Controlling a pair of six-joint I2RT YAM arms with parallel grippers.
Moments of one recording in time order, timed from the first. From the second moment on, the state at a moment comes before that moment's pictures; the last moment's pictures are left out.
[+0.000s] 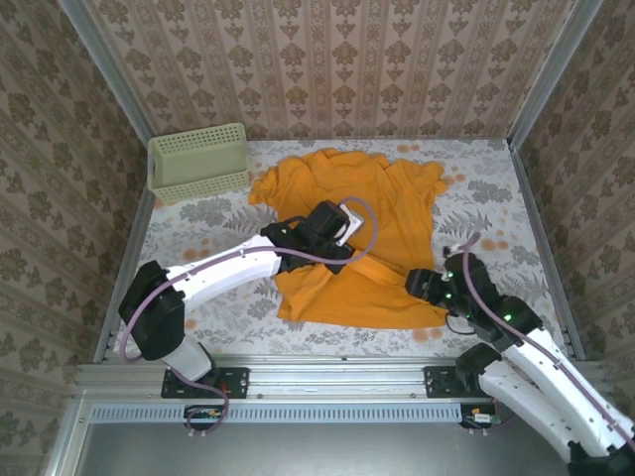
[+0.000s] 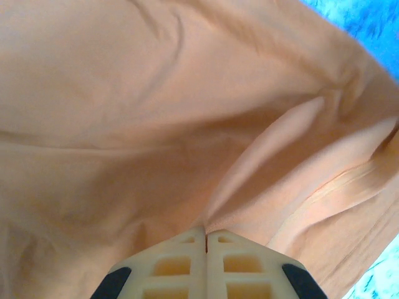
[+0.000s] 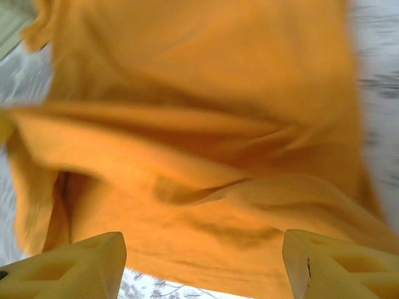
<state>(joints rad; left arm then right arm) -0.95 1.58 1.23 -0.51 0.01 -0.15 0.57 0.62 0.56 -0.69 0.04 0.73</state>
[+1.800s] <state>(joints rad) -0.87 1.31 1.48 -0.63 0.21 -0.17 0.66 1.77 0.87 0.24 0.42 0.45</state>
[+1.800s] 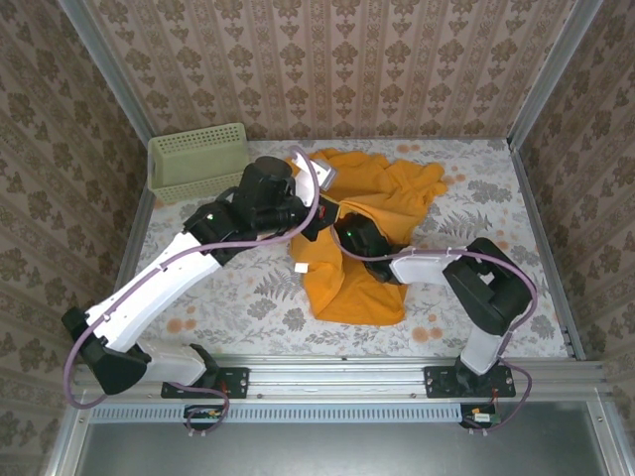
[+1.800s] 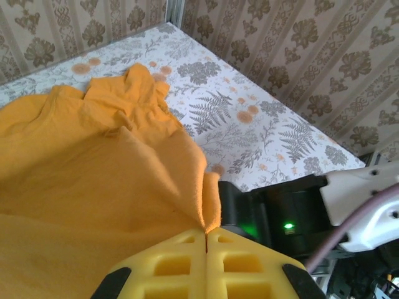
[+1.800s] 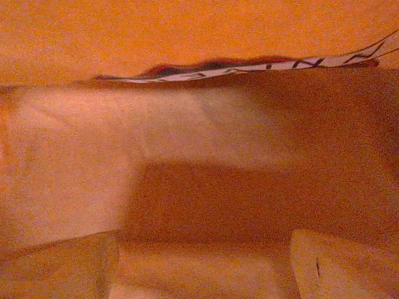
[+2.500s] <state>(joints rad) -0.91 1.47 1.85 -0.71 0.20 -0.13 0.54 2.23 1.64 -0.45 0.48 0.65</state>
